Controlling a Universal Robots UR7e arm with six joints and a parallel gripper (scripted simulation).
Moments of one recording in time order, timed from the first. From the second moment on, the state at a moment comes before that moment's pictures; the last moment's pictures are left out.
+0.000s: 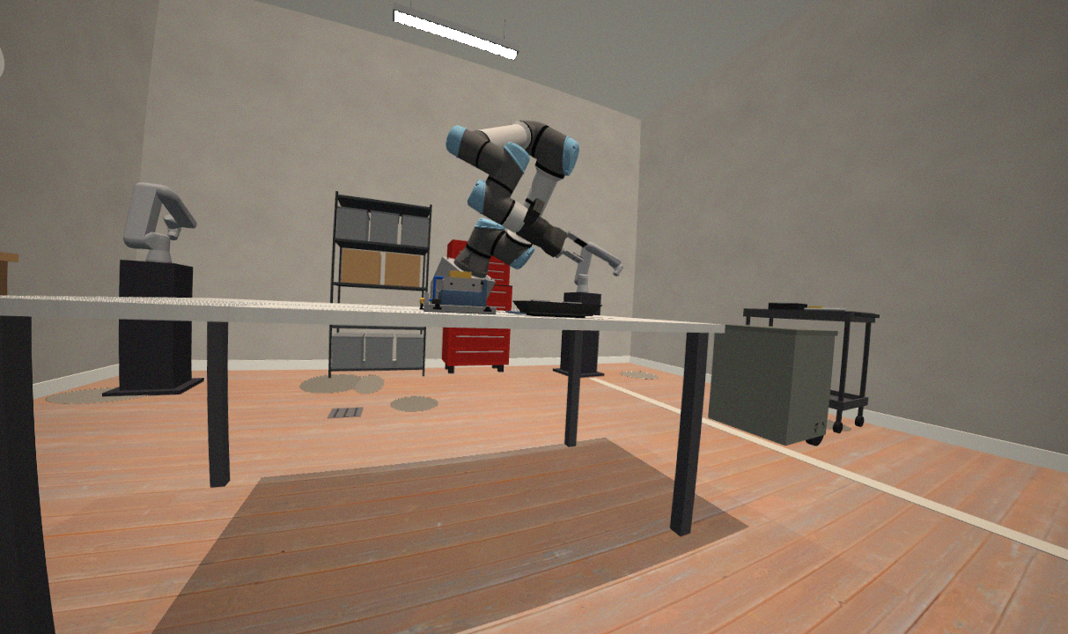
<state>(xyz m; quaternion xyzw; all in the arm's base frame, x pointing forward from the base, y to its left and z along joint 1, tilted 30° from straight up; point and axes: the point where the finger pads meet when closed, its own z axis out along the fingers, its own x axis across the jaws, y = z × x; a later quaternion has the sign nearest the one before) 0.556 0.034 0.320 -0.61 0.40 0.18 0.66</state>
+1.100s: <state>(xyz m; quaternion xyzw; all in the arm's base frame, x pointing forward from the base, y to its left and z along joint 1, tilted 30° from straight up) 0.484 0.061 0.360 -0.64 0.42 0.18 0.61</state>
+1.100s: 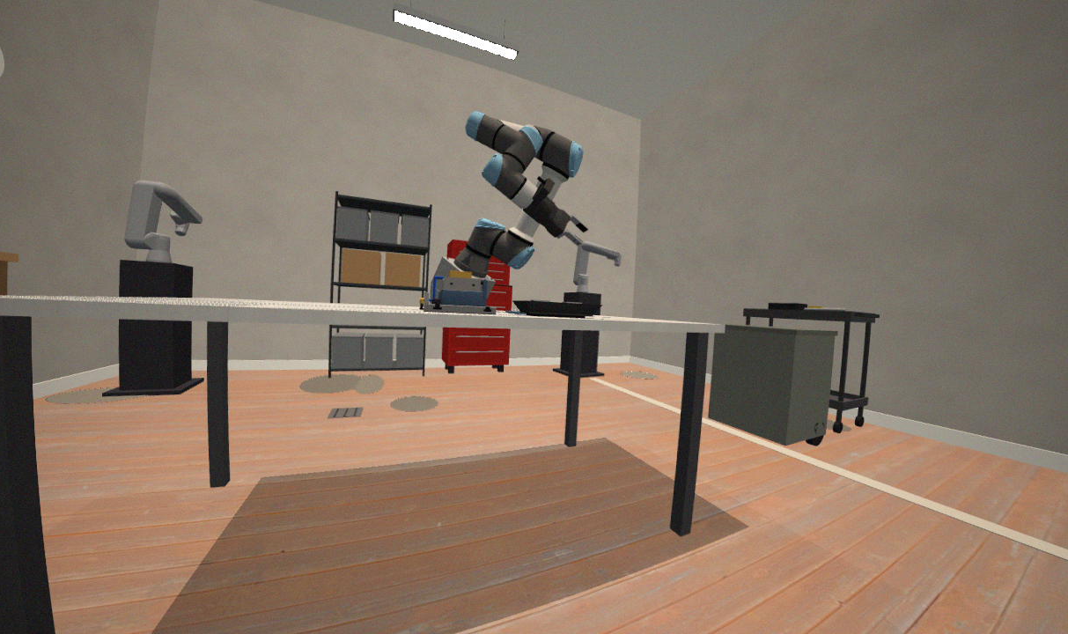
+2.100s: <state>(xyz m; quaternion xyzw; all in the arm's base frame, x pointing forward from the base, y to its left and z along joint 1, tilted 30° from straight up) 0.340 0.125 0.322 -0.69 0.57 0.11 0.44</state>
